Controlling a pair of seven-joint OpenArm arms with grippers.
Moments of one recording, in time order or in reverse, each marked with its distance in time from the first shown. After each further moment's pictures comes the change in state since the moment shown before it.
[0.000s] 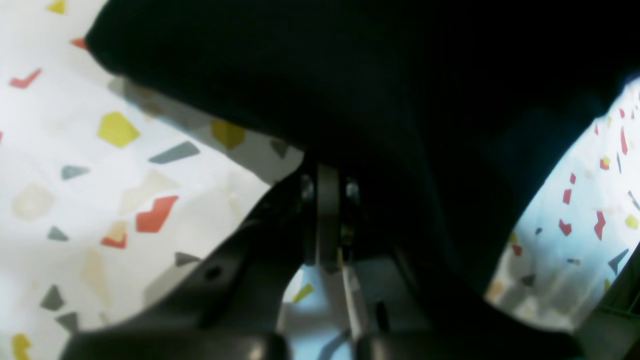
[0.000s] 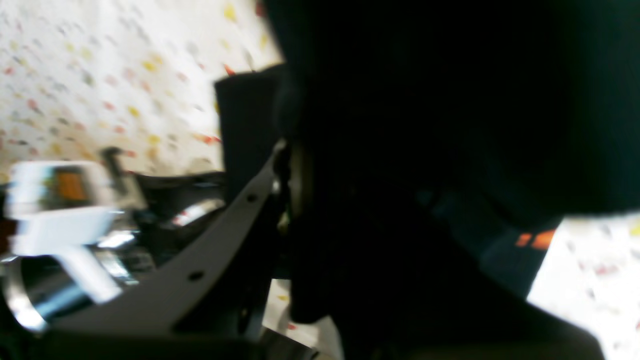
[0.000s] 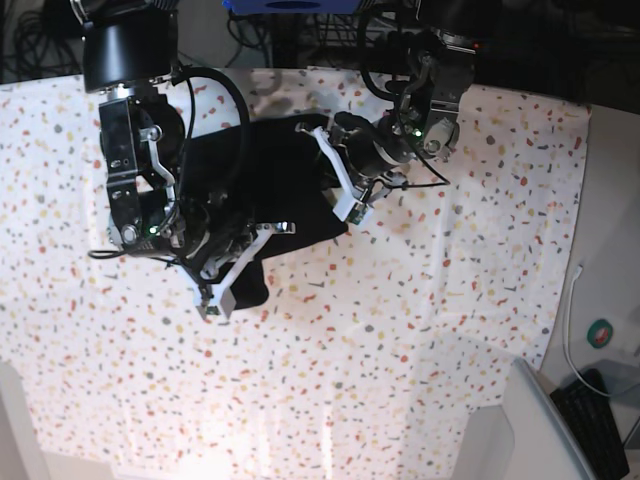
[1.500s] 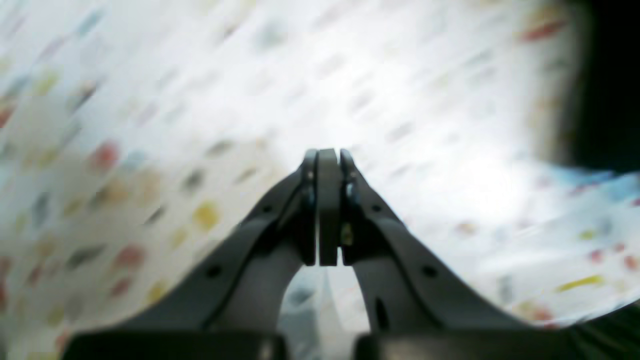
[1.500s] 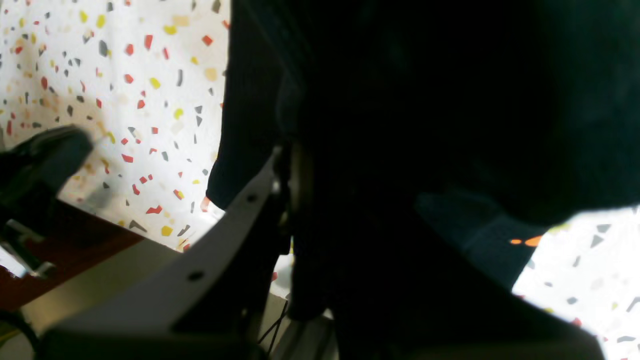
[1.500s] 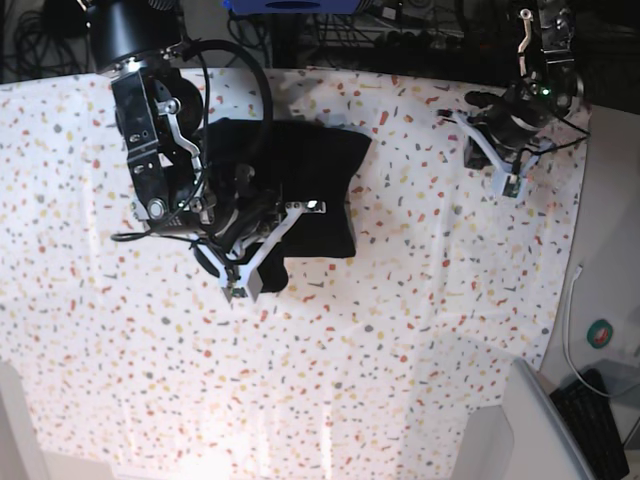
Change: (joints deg) left arm 14.9 -8.4 -25.4 19.3 0.2 -0.2 8.2; right arm -3.3 0.2 -8.1 5.7 0.5 -9.0 -0.7
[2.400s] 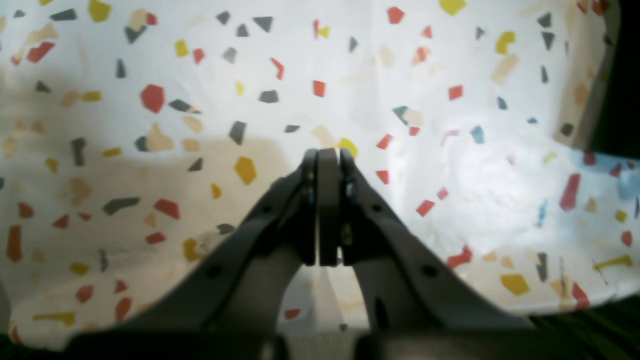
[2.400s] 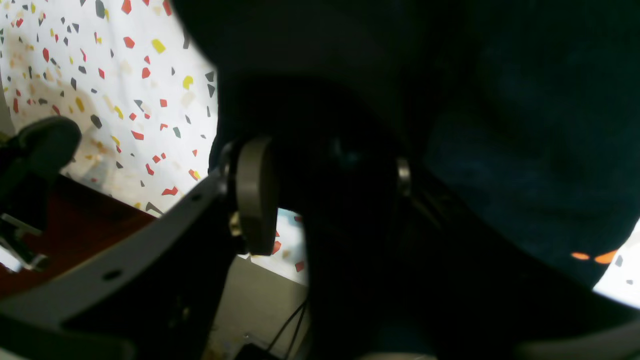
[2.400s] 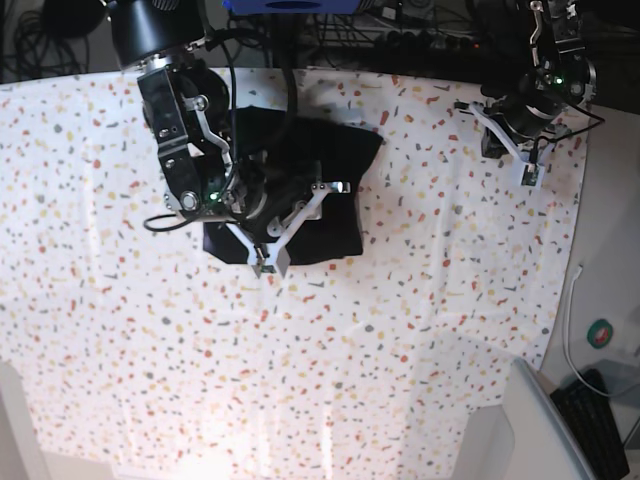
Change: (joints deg) left arm 1.7 0.2 -3.5 -0.2 -0.2 -0.2 -0.1; right arm -1.2 -3.5 -2.5 -5.2 0.0 -0.5 0.3
